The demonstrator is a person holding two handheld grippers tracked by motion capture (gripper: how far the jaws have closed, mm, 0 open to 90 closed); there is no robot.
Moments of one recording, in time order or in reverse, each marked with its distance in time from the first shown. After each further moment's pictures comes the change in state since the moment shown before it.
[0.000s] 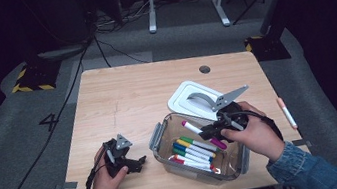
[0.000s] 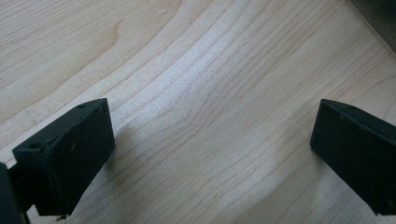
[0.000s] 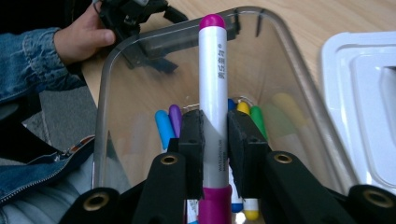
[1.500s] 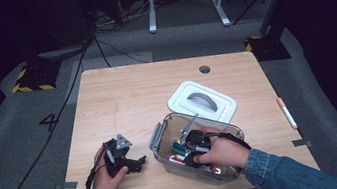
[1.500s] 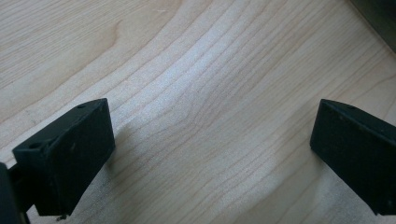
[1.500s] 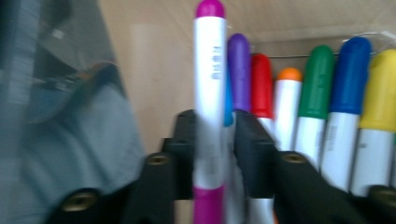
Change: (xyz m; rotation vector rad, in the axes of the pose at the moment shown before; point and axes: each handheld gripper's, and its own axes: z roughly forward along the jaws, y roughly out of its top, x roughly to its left) left arm 0.001 0.000 0.000 0.001 0.002 0.009; right arm 0.016 -0.014 0.112 0.351 0.172 -0.120
